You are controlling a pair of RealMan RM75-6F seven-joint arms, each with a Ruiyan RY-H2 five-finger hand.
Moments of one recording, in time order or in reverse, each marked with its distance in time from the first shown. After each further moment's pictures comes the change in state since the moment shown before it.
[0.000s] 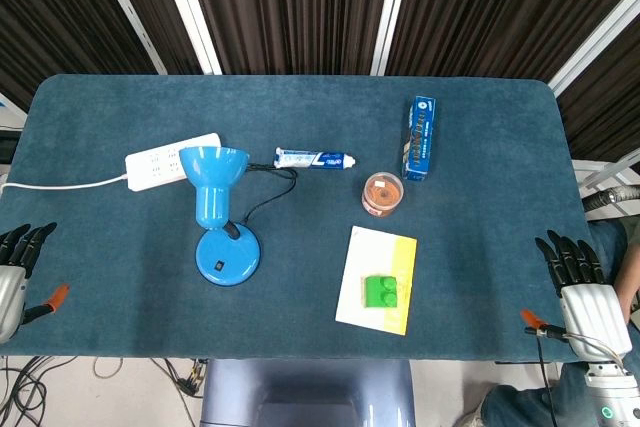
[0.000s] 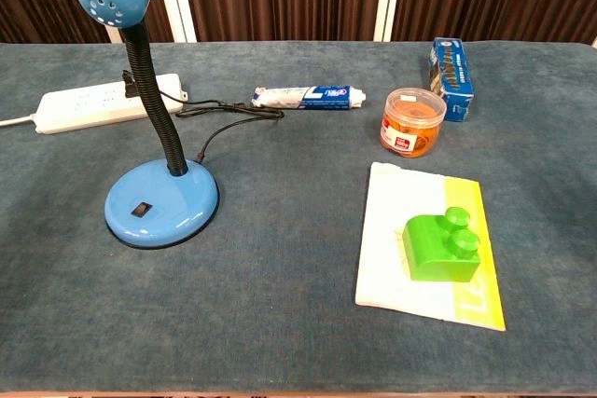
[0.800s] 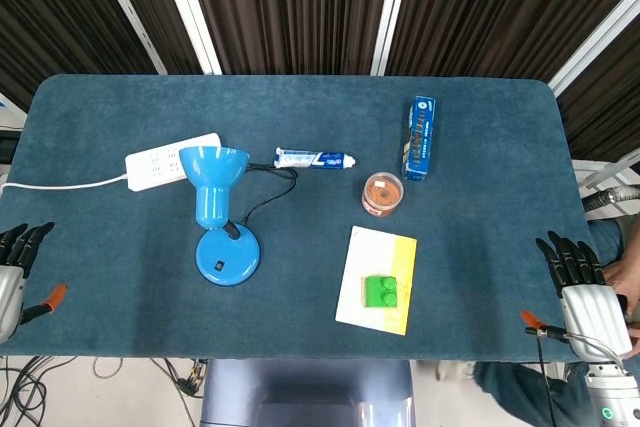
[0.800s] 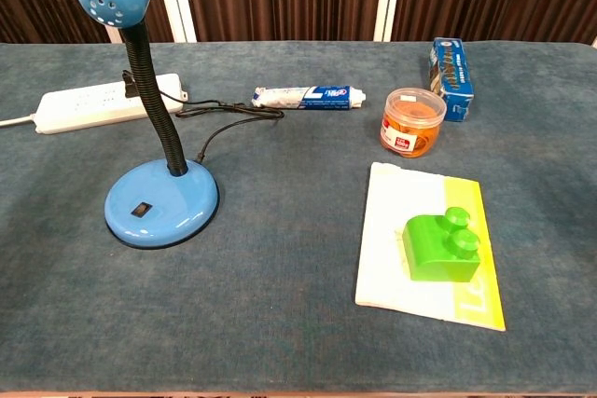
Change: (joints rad) left arm 0.003 -0.002 -0.003 0.000 -0.006 0.006 0.007; right arm 0.000 0.005 -0.003 -0.017 0.013 -0.007 0.003
